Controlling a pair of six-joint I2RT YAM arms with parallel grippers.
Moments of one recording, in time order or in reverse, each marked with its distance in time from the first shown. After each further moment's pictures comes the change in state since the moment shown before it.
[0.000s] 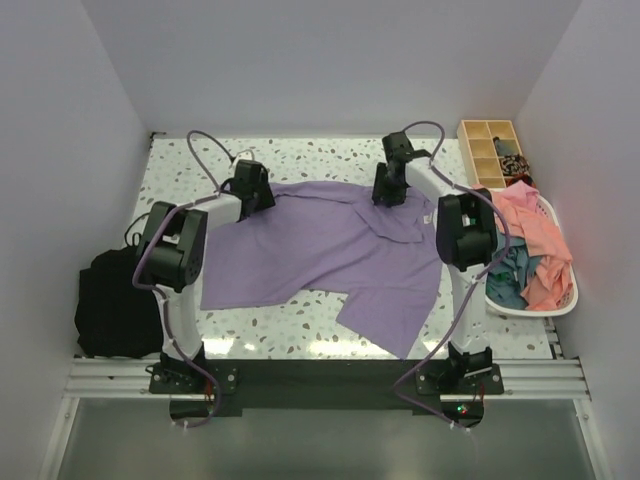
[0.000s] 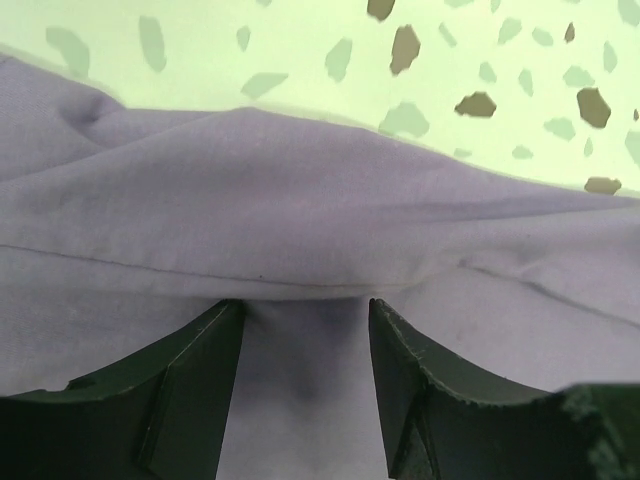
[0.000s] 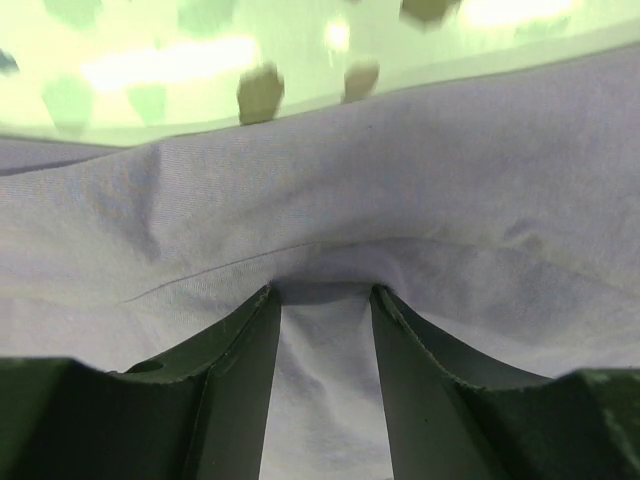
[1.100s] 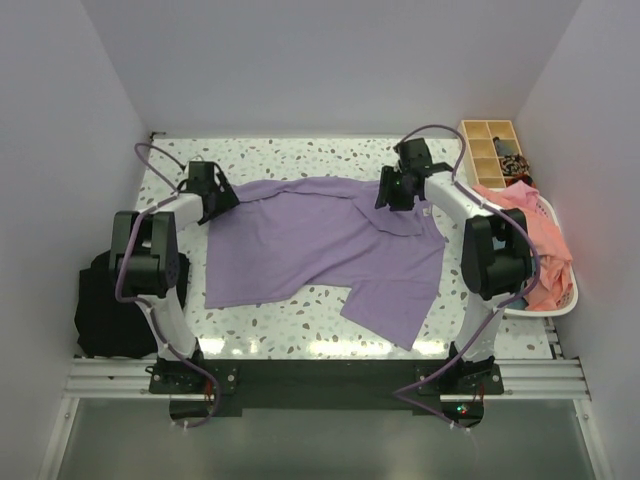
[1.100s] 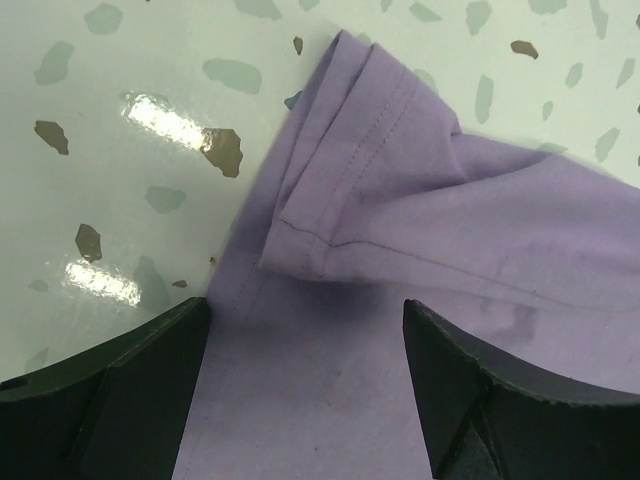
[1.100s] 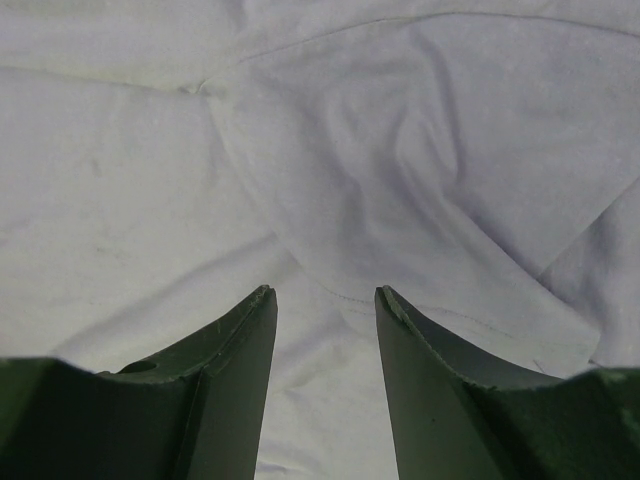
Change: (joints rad) left arm 0.246 -0.089 -0.042 -0.124 0.059 -0.021; right arm -0.018 -0.326 -0.315 0.145 -0.154 -0.055
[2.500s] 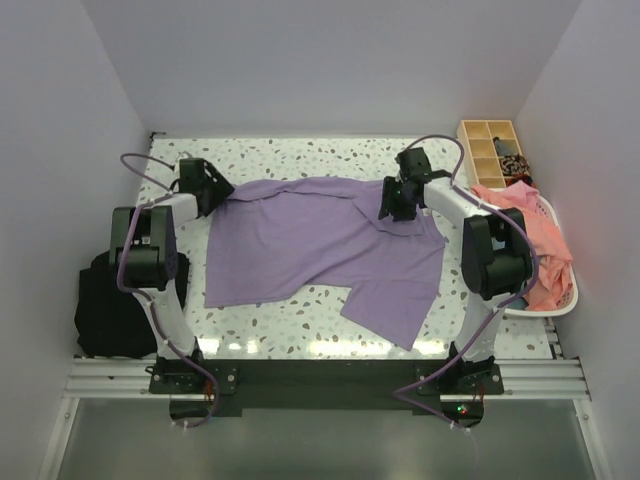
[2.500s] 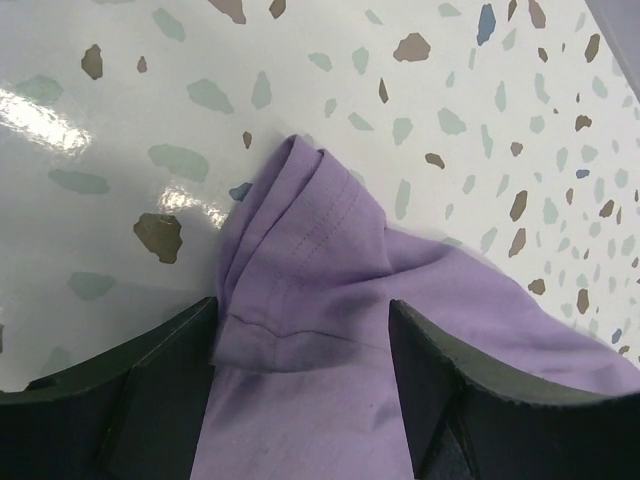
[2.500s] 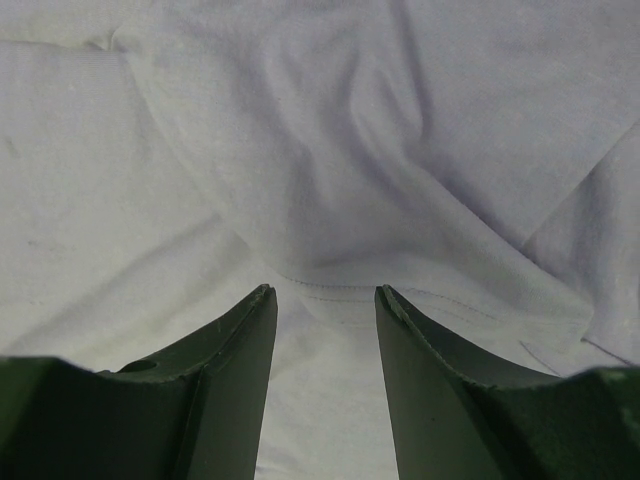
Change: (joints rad) left arm 0.057 0.067 0.016 0.179 0.124 -0.200; right arm -0.004 0.000 -0.077 0.010 0.026 0.004
